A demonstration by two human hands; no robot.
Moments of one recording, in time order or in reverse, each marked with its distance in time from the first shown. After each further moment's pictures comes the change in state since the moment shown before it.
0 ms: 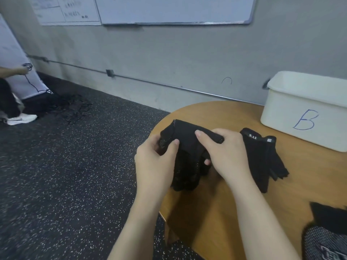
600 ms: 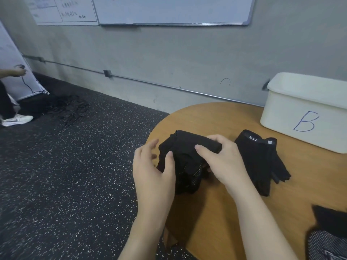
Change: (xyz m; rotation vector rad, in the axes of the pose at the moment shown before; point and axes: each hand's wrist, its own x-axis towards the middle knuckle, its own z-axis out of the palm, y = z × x) left_hand -0.012 -0.028 0.002 0.275 0.167 0.092; right_hand 0.003 0.025 0.008 0.088 -0.068 0.127
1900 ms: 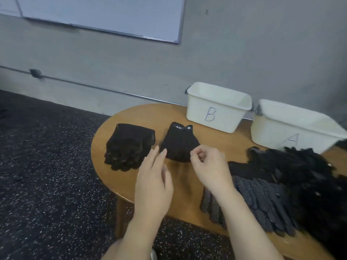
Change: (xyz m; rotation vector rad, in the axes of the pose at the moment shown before) left_hand -0.122 0.052 0.008 0.036 -0.468 0.249; right_hand -0.132 -0.019 -0.116 -0.613 0.321 -0.044
